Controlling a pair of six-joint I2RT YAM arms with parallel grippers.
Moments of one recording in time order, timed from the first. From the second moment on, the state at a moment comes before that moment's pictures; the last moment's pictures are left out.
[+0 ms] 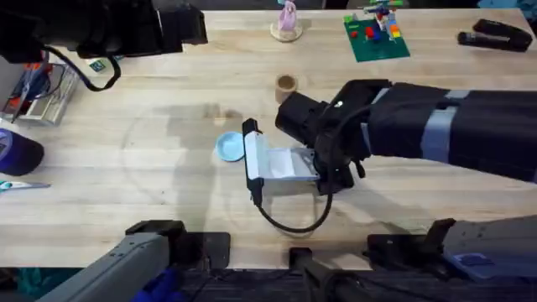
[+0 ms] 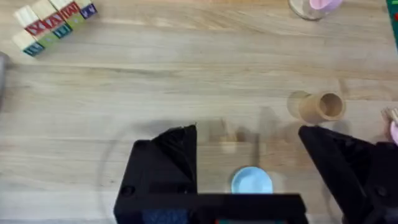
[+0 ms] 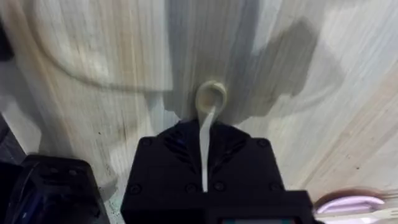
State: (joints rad) left arm 0.02 1.15 1.28 -0.96 0.09 -0.09; right arm 0.88 1.64 0.97 -1.00 0.03 -0.80
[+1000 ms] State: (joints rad) left arm 0.02 1.15 1.28 -0.94 0.07 -0.07; right arm 0.48 1.50 1.17 -1.10 0.07 -0.78
